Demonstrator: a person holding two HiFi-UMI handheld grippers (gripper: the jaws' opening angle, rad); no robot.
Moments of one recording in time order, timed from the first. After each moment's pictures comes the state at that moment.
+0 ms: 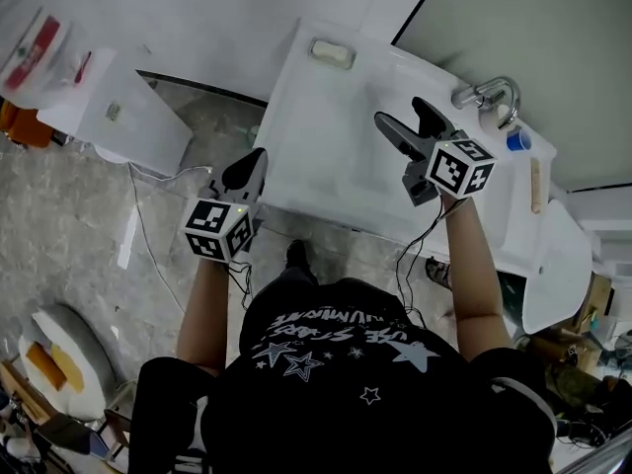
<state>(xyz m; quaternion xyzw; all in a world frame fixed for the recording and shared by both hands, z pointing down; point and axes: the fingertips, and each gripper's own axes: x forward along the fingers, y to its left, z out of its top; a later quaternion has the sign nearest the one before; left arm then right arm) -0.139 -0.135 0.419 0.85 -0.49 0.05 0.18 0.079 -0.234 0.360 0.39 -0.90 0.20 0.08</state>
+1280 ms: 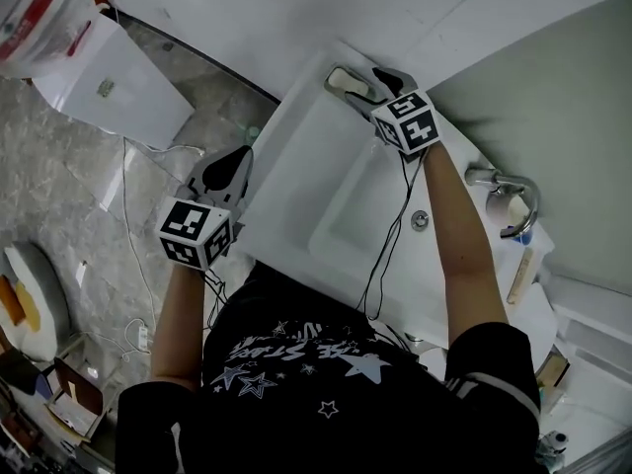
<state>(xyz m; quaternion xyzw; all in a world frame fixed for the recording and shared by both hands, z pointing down) -0.152 -0.238 0.436 0.79 -0.57 0.07 0.20 -0.019 -0.443 0.481 0.20 -0.91 -0.01 0.36</state>
